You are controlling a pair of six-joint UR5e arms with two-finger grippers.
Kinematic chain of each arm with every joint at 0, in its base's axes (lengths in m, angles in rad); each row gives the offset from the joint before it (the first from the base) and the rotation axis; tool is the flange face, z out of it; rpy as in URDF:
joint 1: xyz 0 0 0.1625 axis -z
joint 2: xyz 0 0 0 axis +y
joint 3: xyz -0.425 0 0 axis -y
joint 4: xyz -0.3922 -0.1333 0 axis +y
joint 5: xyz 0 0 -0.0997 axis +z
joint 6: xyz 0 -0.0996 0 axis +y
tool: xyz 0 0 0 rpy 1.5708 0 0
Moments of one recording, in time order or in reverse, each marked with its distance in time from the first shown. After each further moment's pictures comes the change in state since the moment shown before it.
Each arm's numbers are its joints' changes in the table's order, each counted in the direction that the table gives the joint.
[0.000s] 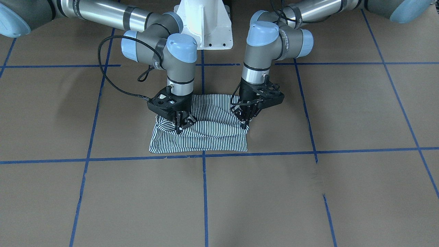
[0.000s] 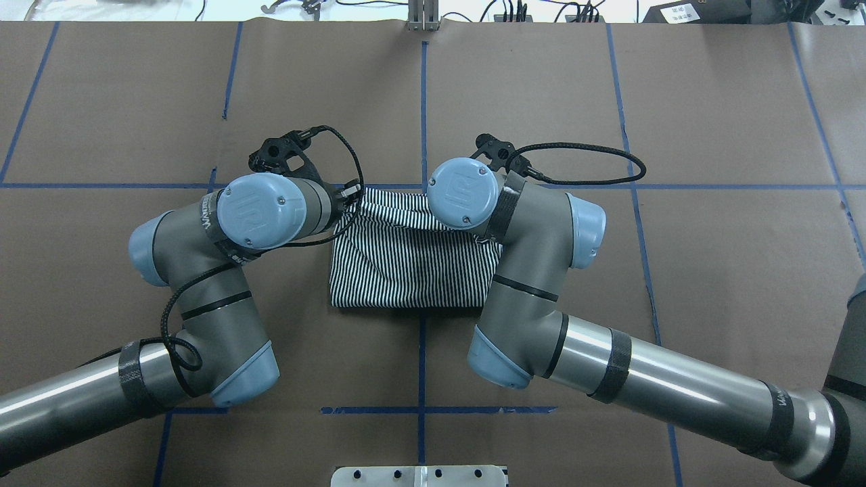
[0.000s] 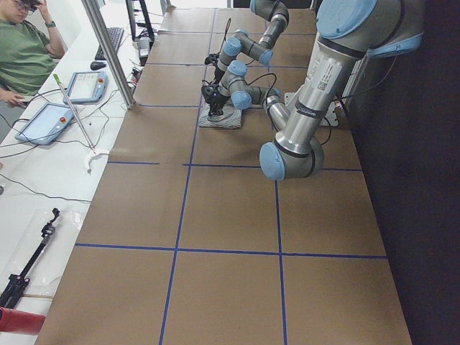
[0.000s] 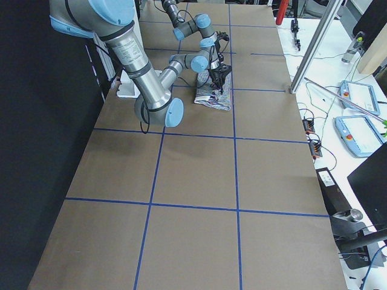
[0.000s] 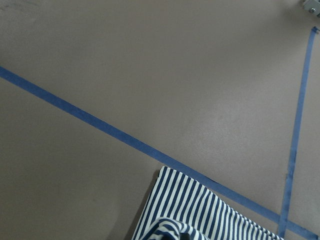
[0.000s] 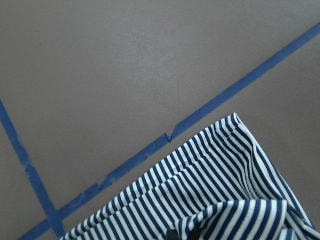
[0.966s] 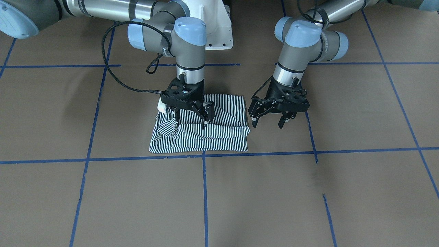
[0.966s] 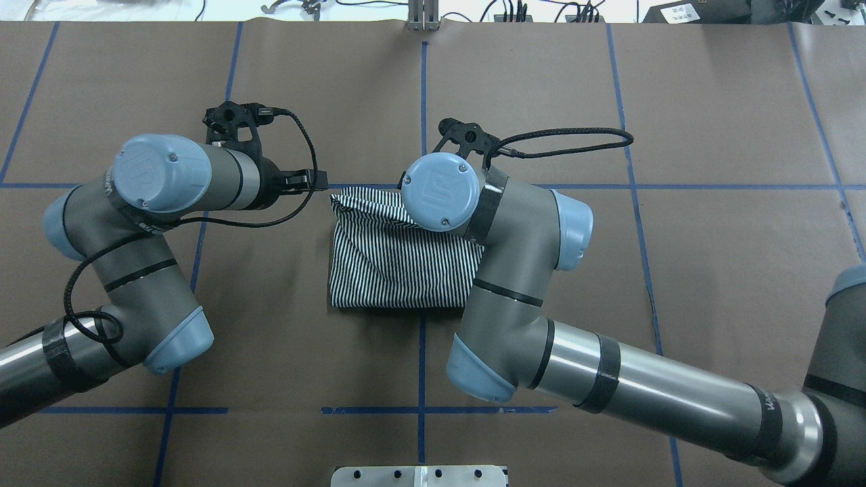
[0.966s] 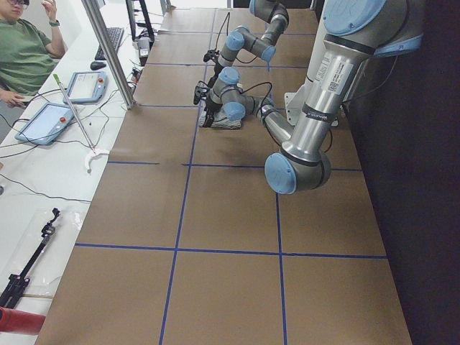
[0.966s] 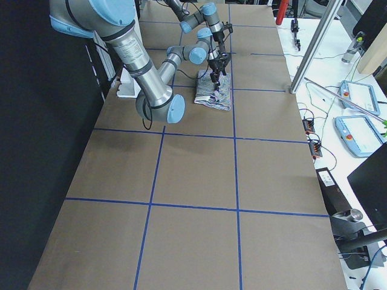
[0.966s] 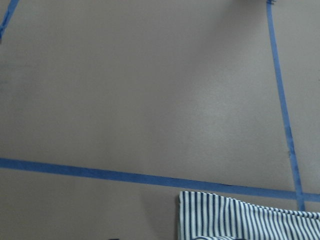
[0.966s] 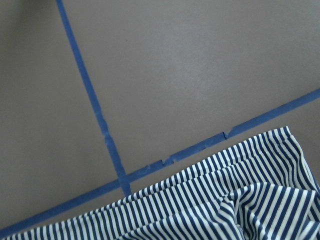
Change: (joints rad) left arm 0.121 -0.143 -0.066 0.151 0.165 -0.463; right arm 0.036 -0.046 0.052 0.010 0.057 0.245
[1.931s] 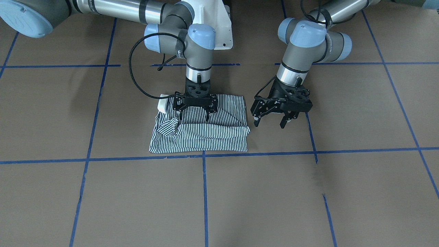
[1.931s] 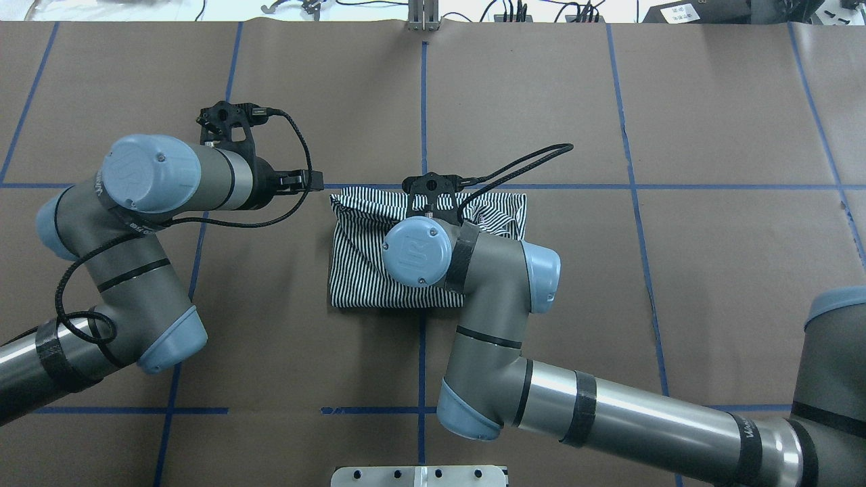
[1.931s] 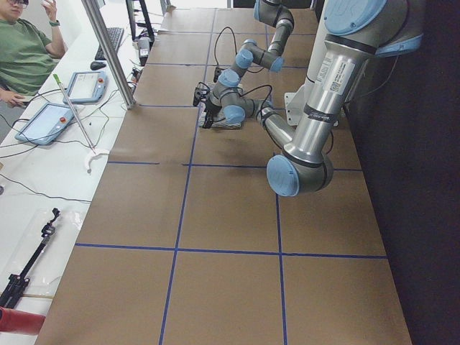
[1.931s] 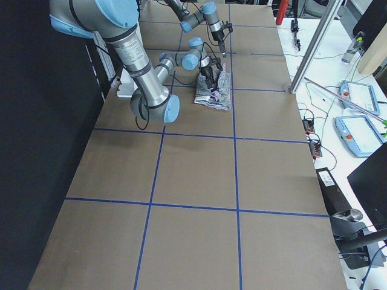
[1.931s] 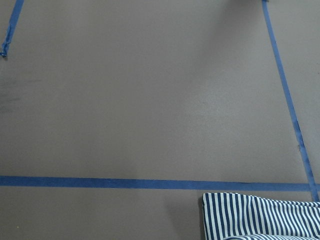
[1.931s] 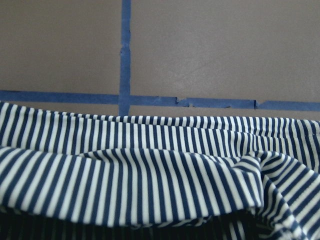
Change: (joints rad) left arm 0.003 -0.008 -0.003 0.021 0.008 -0.005; right arm 0.063 -0.001 -0.109 -0.009 0.076 0.314
